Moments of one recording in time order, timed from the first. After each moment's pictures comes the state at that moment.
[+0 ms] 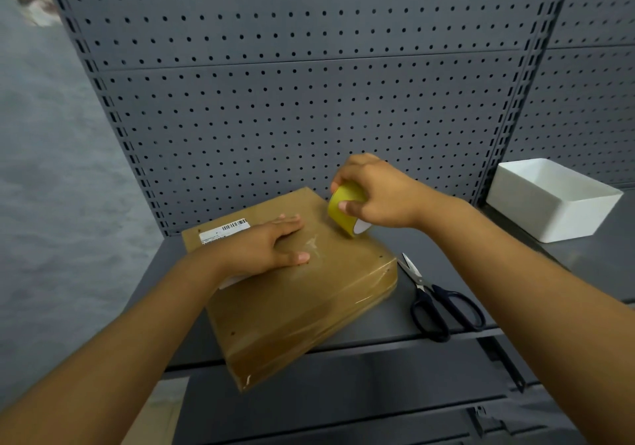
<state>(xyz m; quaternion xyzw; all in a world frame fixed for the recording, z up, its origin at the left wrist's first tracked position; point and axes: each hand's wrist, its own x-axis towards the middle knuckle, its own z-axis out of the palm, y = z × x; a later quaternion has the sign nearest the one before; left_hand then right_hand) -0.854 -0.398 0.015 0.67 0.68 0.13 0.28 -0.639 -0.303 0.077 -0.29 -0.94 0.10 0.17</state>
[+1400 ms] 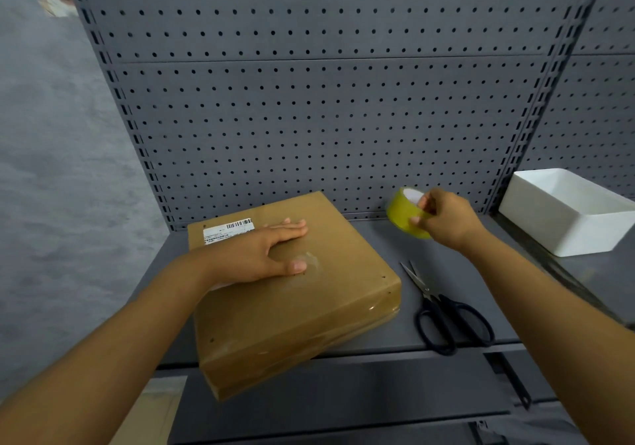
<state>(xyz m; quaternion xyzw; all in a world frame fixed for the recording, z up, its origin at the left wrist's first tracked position) -0.866 -0.409 0.010 0.70 0.64 0.15 0.28 -0.582 -0.248 0.013 -0.56 -0.76 0.23 0.24</state>
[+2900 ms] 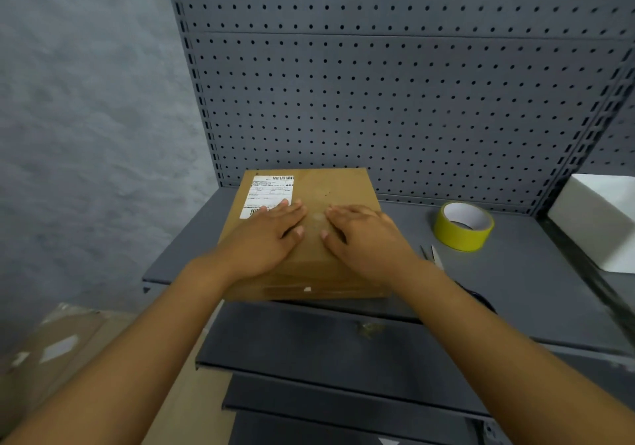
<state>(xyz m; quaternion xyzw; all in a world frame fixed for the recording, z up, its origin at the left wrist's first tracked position) -0.818 -0.469 -0.004 0.61 0.78 0.14 0.09 -0.660 -0.362 -0.001 -0.28 -0.96 0.05 0.09</state>
